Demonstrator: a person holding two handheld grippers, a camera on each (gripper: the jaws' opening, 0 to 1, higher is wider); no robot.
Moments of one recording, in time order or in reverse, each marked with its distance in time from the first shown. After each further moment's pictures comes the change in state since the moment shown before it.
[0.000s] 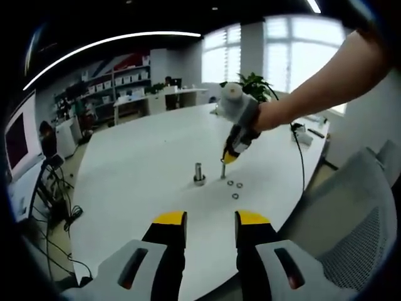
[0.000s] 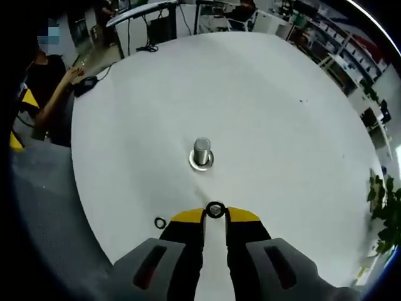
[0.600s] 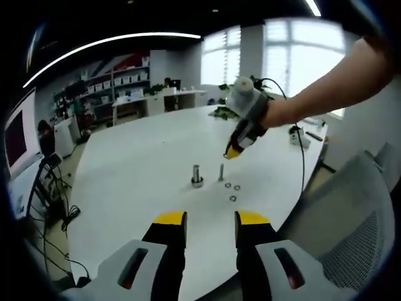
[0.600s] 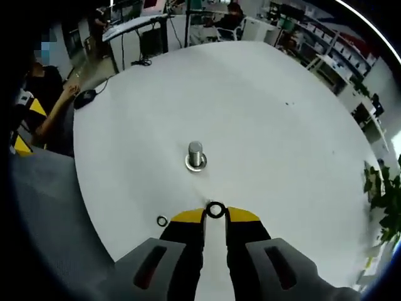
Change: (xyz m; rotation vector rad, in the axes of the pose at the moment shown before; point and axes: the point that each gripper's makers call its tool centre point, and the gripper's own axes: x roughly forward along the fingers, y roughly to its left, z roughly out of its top) left arm 0.000 -0.001 0.002 -0.013 -0.014 -0.017; right arm -0.018 -0.004 0.000 0.063 -0.063 -0.015
